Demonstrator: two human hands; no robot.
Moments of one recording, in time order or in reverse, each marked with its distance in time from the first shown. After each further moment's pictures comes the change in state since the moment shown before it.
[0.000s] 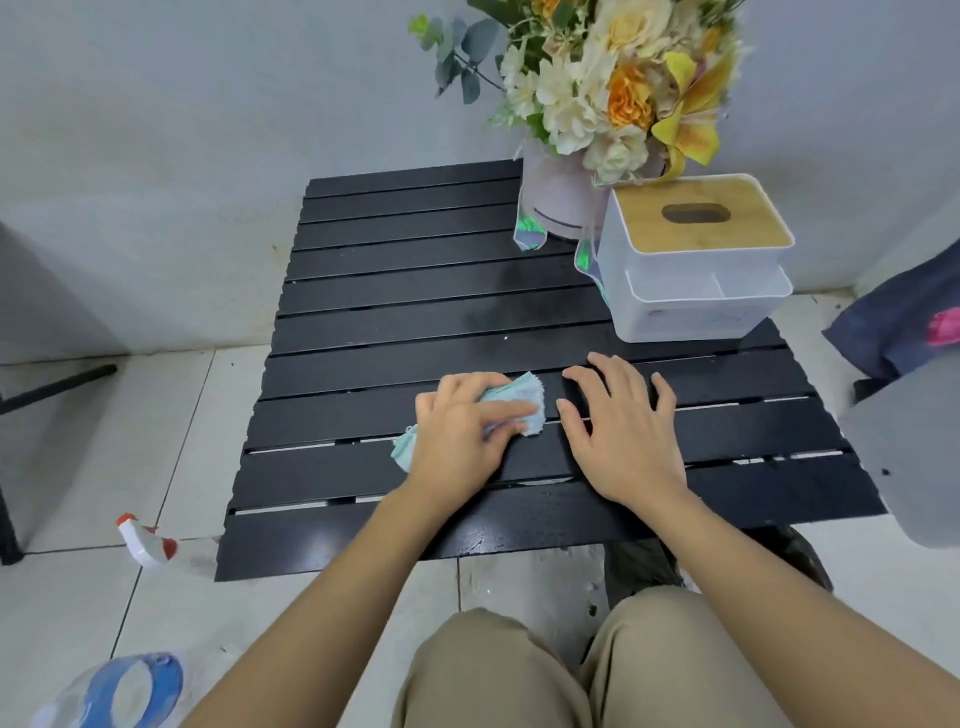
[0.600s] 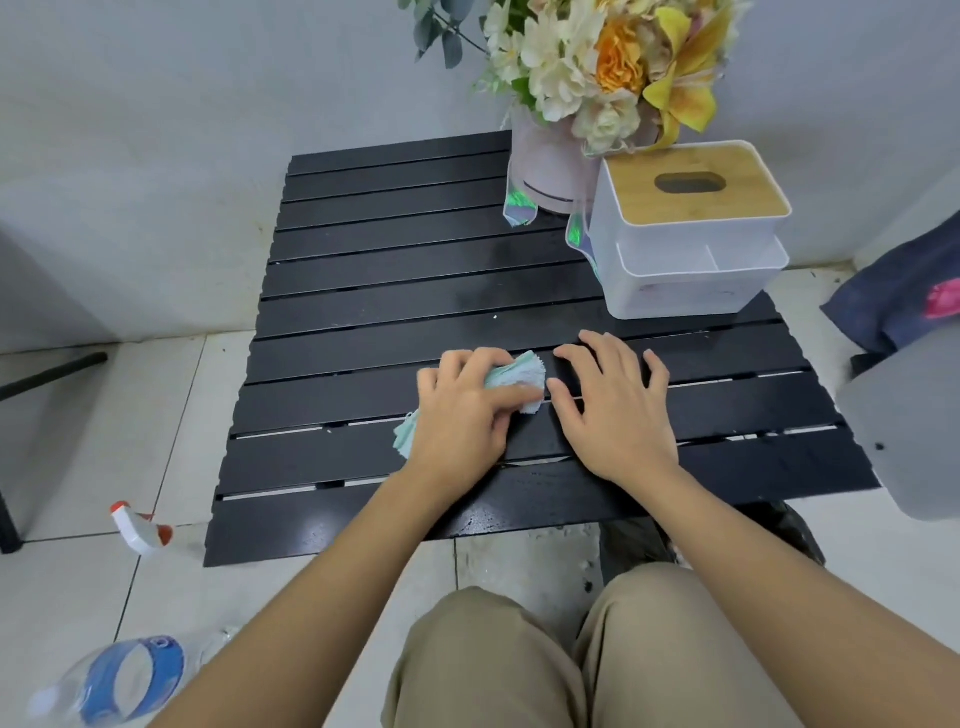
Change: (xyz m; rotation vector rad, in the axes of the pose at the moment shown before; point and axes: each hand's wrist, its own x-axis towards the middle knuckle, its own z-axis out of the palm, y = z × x) left_hand 0.001 0.019 0.002 0.204 0.052 0.125; right_hand 0.002 0.002 0.001 0.033 0.029 -0.011
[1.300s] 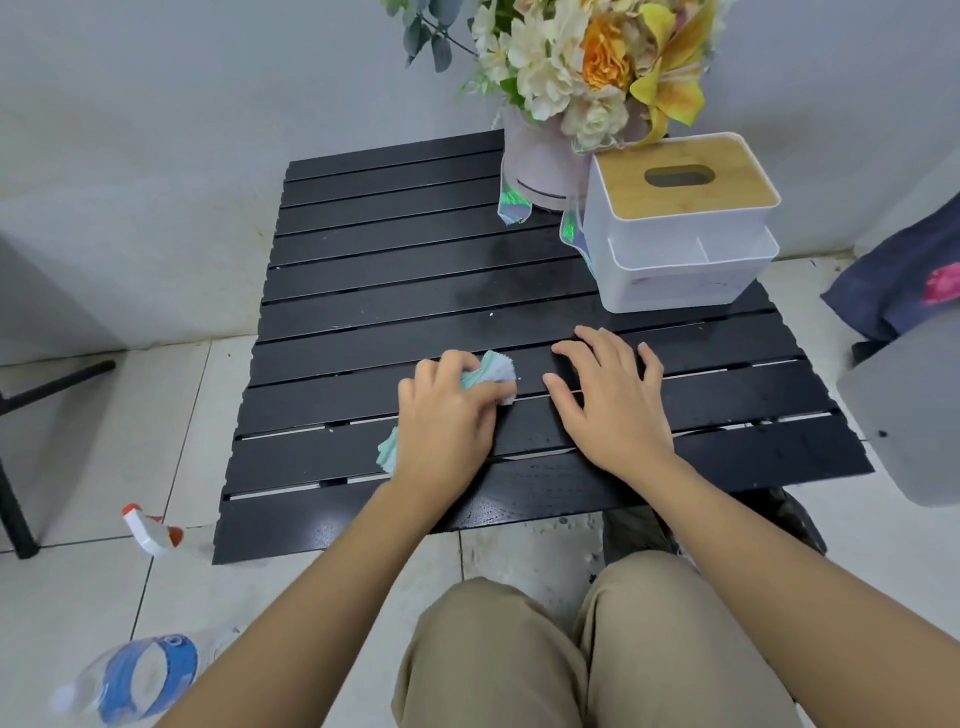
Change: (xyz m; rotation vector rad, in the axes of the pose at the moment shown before) left_hand -0.014 -0.002 -0.008 0.075 0.055 -0.102; right_hand 0.000 0.002 -0.001 0.106 0.005 -0.005
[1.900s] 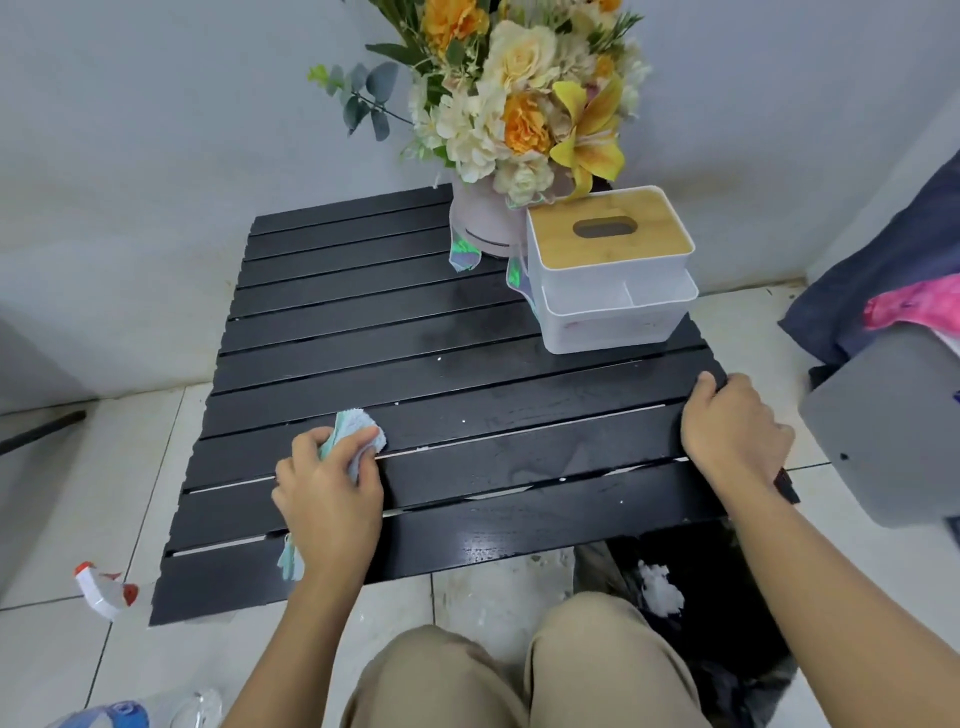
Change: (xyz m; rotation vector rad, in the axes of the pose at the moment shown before) left_hand -0.023 -0.011 -0.005 -0.025 0.170 -0.576; right_hand 0.000 0.123 -0.060 -0.034 0.117 0.801
